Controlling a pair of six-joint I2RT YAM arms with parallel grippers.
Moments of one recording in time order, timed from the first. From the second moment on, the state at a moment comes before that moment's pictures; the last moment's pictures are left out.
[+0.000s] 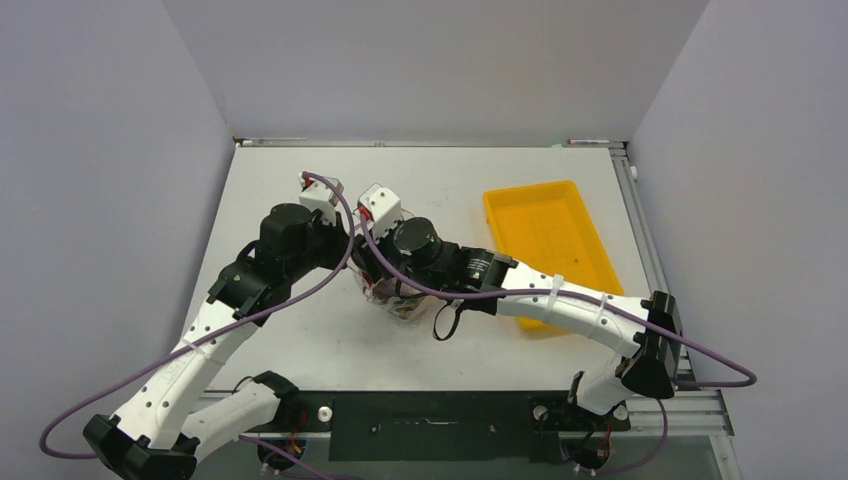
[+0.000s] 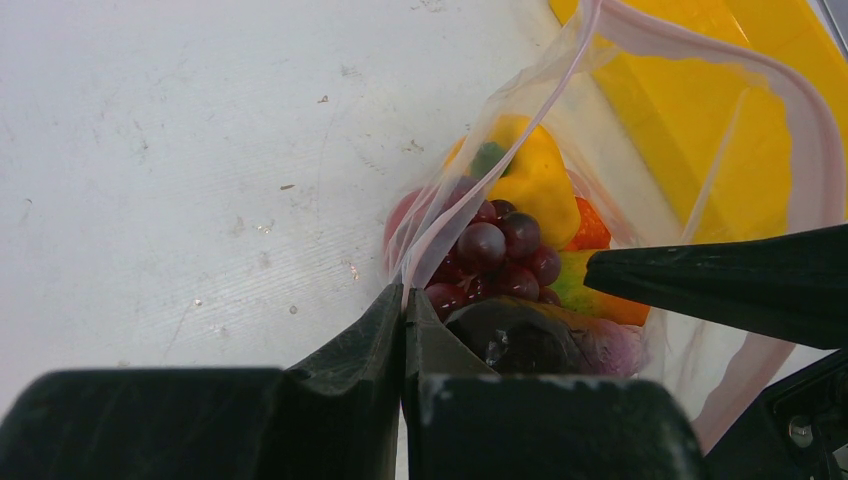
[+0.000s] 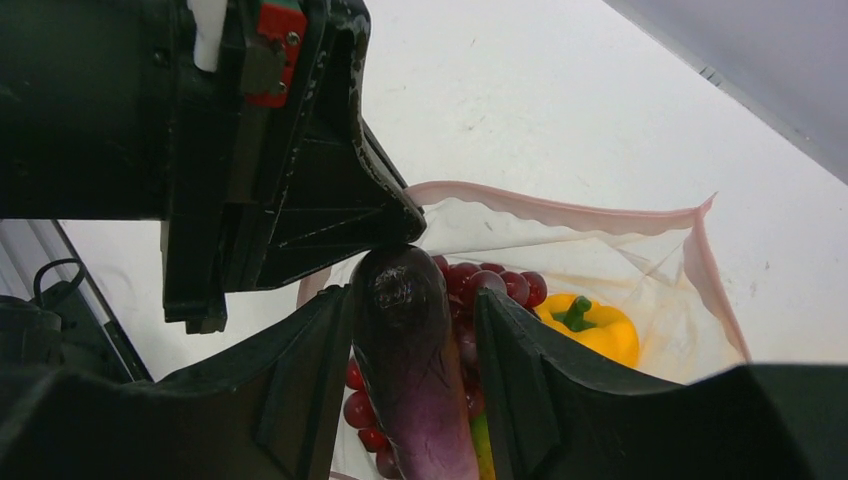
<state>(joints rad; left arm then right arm) -0.53 0.95 1.04 -0.58 -0.06 -0.28 1.16 1.52 1.42 -0.22 0.27 0.07</state>
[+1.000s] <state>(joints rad) -0.53 0.95 1.04 -0.58 -0.06 -0.28 1.11 1.58 1.42 -0.23 0.21 0.13</state>
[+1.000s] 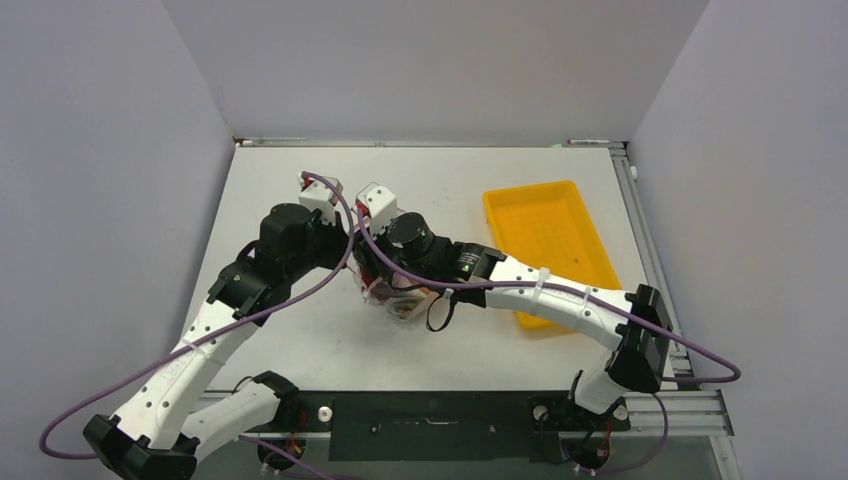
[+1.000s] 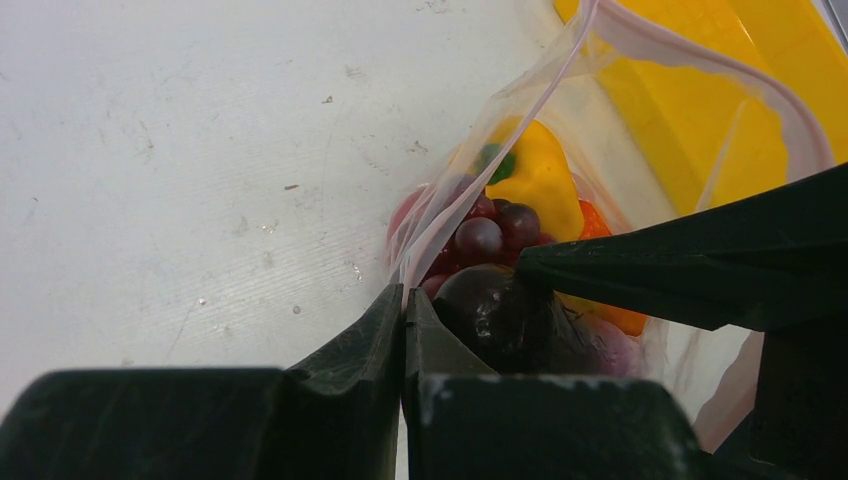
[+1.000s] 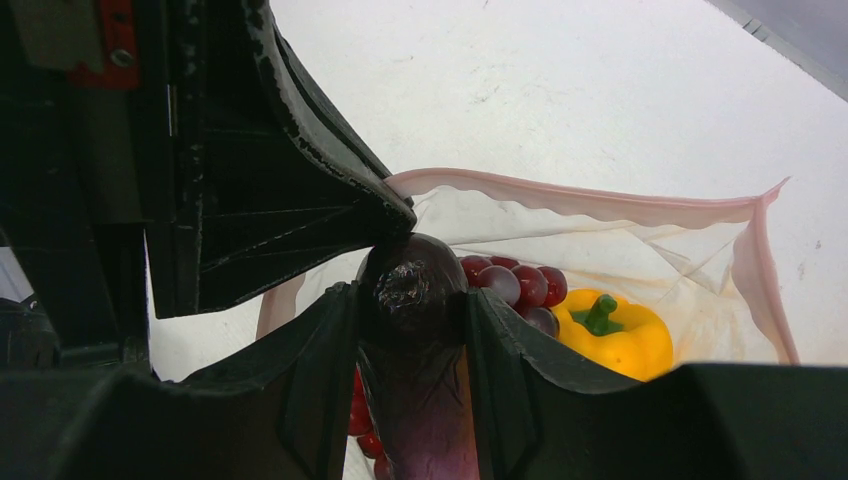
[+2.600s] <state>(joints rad) -0.53 0.95 1.04 -0.58 -0.06 -0.28 1.11 1.06 0.66 0.43 0.30 0.22</state>
